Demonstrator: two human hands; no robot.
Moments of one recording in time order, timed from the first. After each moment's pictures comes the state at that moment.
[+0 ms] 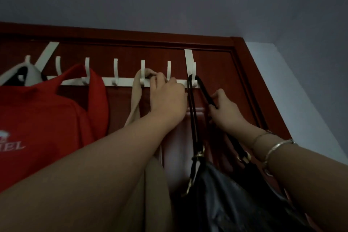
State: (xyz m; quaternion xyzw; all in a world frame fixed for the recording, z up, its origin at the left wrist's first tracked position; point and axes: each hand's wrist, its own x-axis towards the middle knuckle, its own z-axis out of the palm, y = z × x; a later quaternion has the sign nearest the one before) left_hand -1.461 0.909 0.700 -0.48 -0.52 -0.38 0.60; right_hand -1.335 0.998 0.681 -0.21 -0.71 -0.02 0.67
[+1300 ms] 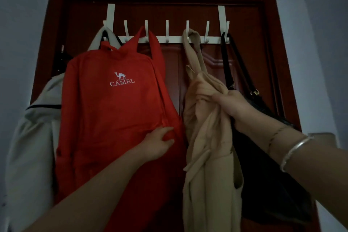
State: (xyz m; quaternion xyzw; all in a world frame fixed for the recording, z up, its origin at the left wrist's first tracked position) left_hand -1.585 0.745 0.461 -0.65 -0.65 -0.38 0.07; right_hand -1.387 0.782 0.527 -0.27 -0.67 0.36 0.58
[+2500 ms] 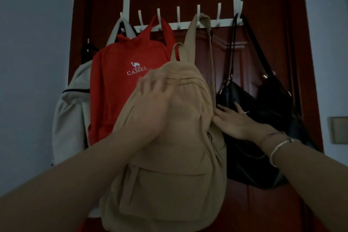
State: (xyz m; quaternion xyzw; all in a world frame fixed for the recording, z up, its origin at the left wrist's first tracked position) left_hand -1.535 0.678 0.487 -0.27 -0.78 -0.30 0.48; right_hand -1.384 0.858 0.460 -0.30 -0.91 -0.12 0.26
